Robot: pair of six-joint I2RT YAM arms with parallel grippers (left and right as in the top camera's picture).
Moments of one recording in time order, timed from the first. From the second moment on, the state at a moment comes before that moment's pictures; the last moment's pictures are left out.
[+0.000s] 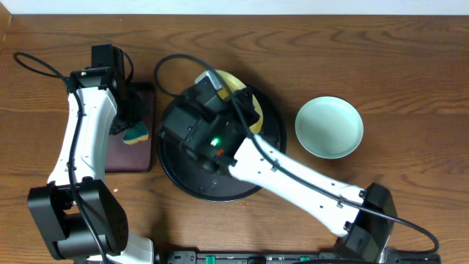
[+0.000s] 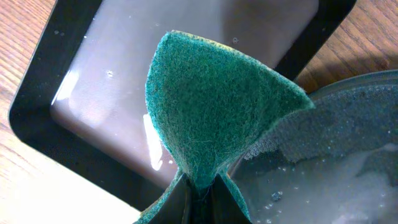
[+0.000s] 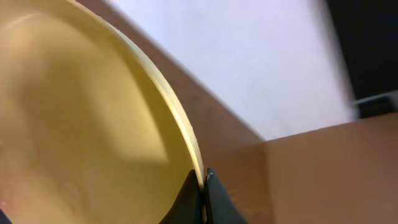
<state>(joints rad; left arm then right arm) 0.12 1.69 1.40 -1.10 -0.11 -0.48 1.07 1.94 1.86 -1.16 1.22 0.25</state>
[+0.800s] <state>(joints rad) 0.14 1.69 1.40 -1.11 -0.11 -0.41 0.68 1.93 1.86 -1.20 0.36 0.32</state>
